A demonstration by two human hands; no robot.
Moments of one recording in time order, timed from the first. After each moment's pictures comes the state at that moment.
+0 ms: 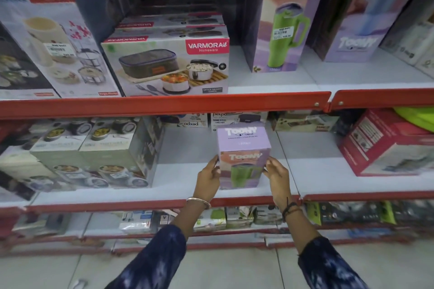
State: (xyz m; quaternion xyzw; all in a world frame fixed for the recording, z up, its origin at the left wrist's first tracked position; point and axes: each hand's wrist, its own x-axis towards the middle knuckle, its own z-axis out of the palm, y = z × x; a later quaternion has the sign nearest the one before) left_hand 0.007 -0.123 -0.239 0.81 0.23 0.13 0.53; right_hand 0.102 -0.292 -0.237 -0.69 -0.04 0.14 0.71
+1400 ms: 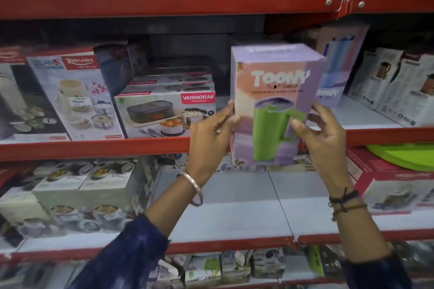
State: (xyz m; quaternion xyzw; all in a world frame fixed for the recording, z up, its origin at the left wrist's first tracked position) left_hand 0.015 -0.162 0.006 0.75 0.00 0.45 0.48; right_hand 0.115 -0.350 0.001 -0.64 -0.31 -0.17 0.68
